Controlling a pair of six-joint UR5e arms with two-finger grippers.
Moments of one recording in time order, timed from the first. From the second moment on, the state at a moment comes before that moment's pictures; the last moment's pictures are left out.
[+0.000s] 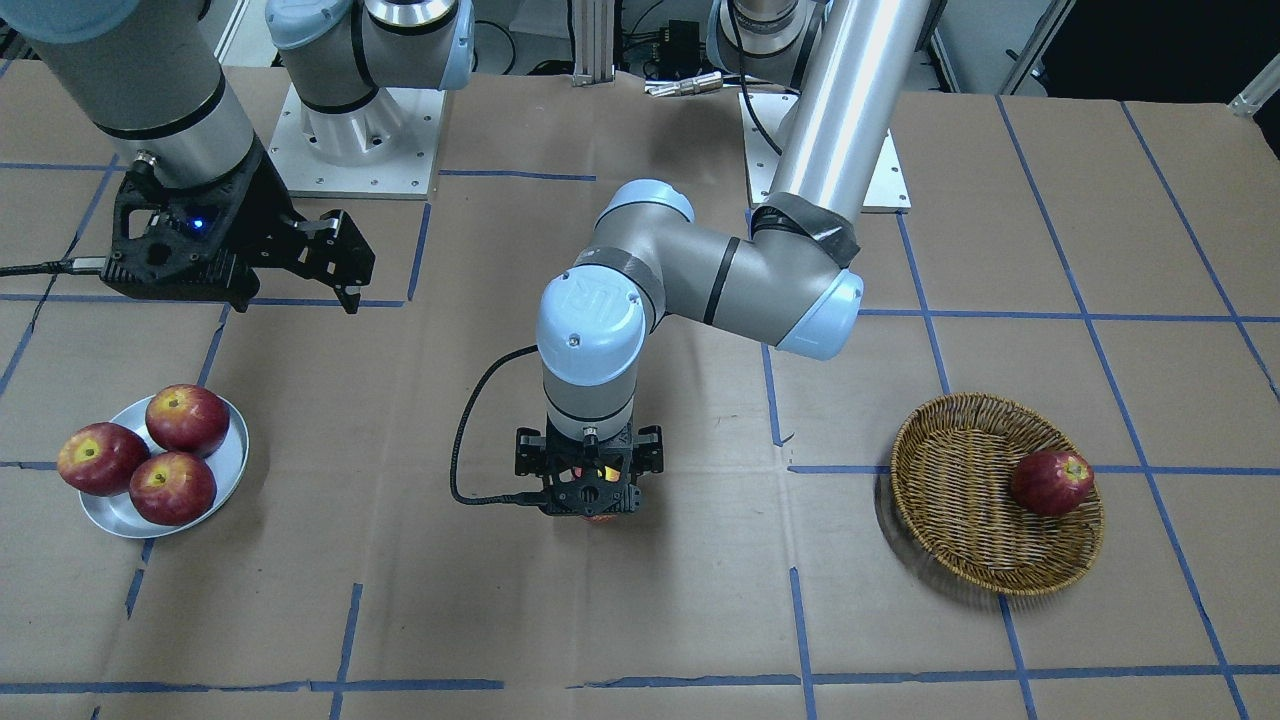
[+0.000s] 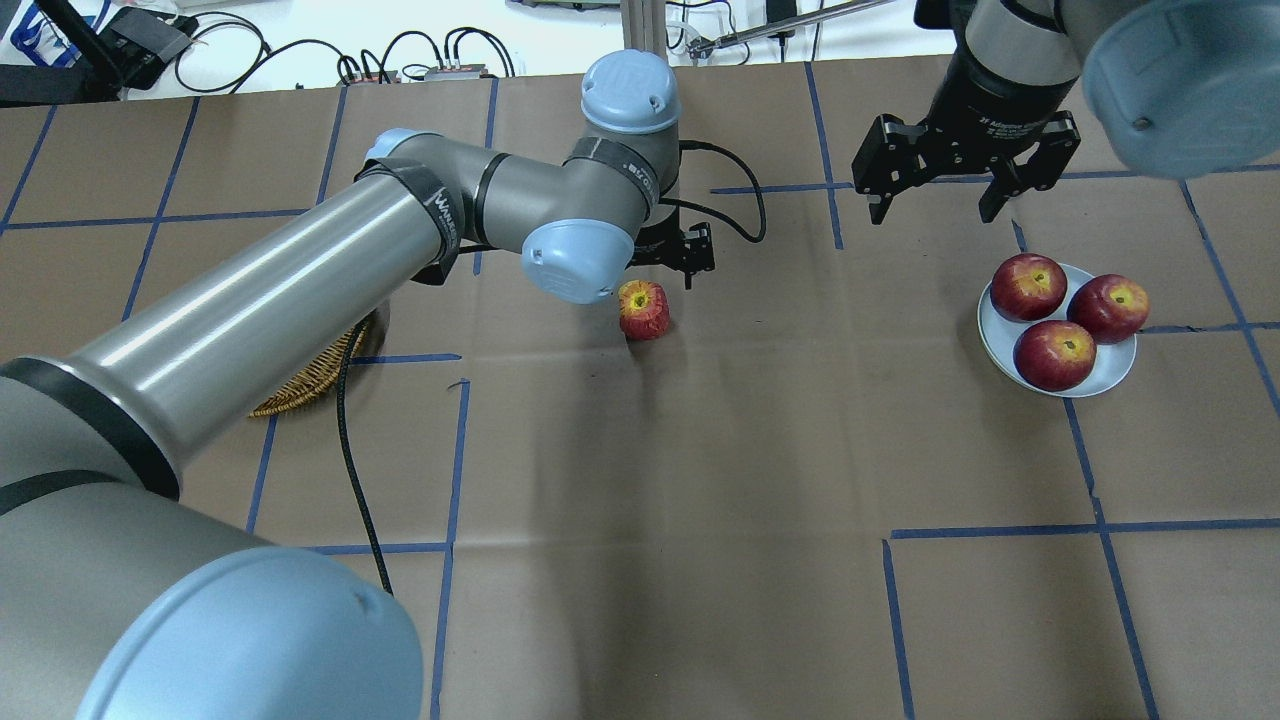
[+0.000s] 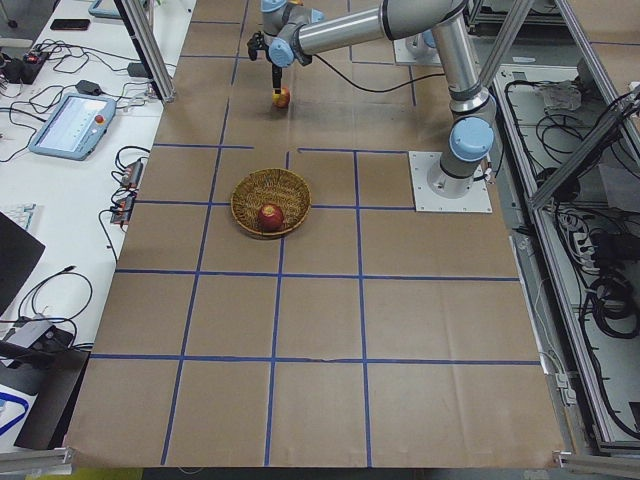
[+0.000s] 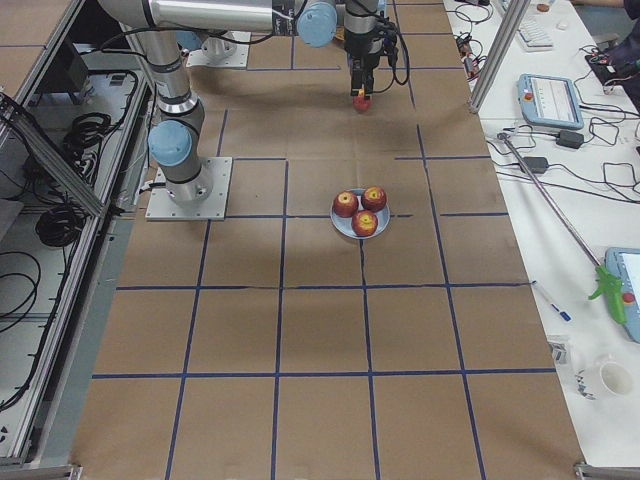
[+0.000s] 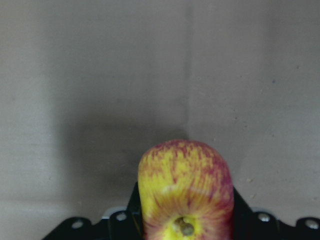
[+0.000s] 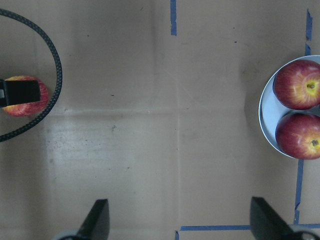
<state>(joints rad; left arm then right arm) -1.93 -2.14 -1.47 -1.07 1.58 -0.38 1.56 -1.50 1.57 -1.64 -1.54 0.01</state>
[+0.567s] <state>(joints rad) -1.81 -1.94 -1.50 -1.21 1.58 -0.26 1.56 -1.51 1.57 -1.65 -1.54 0.02</state>
